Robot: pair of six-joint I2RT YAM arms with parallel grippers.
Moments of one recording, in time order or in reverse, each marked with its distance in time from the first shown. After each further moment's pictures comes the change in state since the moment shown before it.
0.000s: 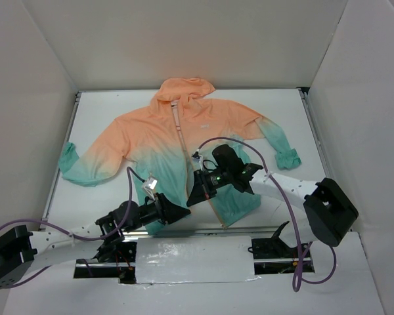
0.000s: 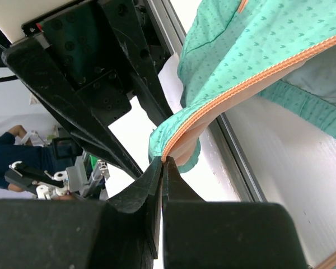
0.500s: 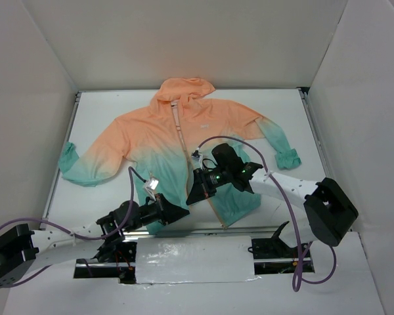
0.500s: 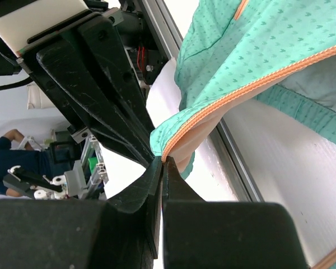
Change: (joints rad) left arm 0.000 0.032 0.000 0.030 0.021 0.002; right arm 0.000 0.003 0.021 -0.018 0.021 0.000
